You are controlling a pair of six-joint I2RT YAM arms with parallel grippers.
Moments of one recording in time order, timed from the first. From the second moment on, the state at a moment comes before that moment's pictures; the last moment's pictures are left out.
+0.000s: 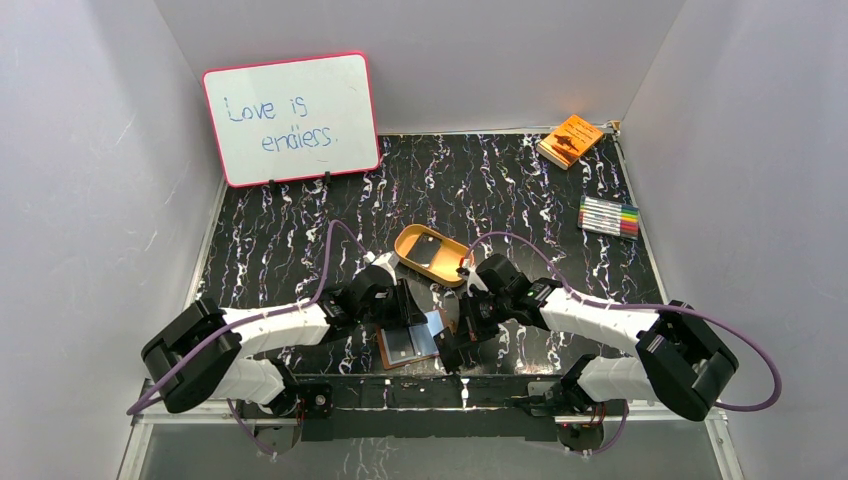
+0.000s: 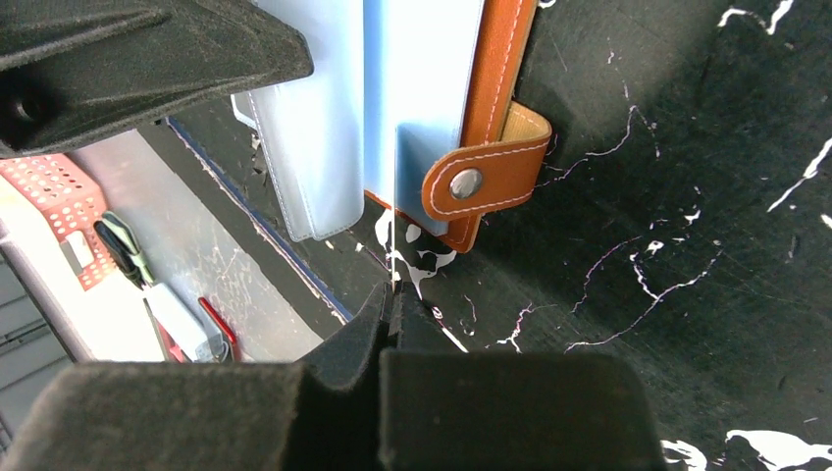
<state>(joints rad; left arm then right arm) -0.90 1.31 0.48 0.10 0.09 -0.98 0.83 1.25 0.54 -0.27 -0.51 0.62</state>
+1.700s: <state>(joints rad) -0.90 1.24 0.49 0.05 0.04 -0.98 0.84 1.25 0.56 -0.21 -0.56 0.62</state>
